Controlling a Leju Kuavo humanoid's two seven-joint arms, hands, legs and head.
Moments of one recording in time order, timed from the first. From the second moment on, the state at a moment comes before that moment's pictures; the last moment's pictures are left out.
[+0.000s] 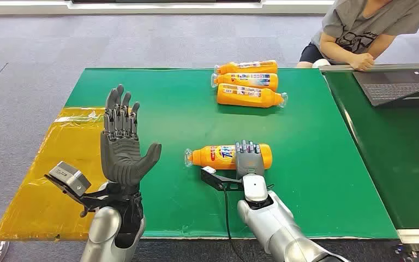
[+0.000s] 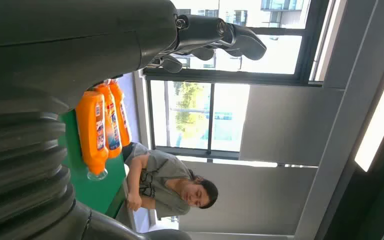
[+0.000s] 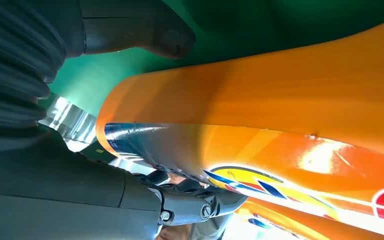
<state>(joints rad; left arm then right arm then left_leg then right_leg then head) -0.14 -0.27 -0.26 -1.55 0.12 -0.03 -0.51 -0.57 0.22 0.34 -0.42 1.51 -0.20 0.22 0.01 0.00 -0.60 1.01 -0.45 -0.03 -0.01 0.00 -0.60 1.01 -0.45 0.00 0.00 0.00</state>
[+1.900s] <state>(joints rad) -0.16 -0.27 -0.24 -1.51 0.14 -0.03 -0.53 -0.65 0.23 0.33 -0.34 1.52 -0.07 0.17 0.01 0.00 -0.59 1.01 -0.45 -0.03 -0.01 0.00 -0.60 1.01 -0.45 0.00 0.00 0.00</state>
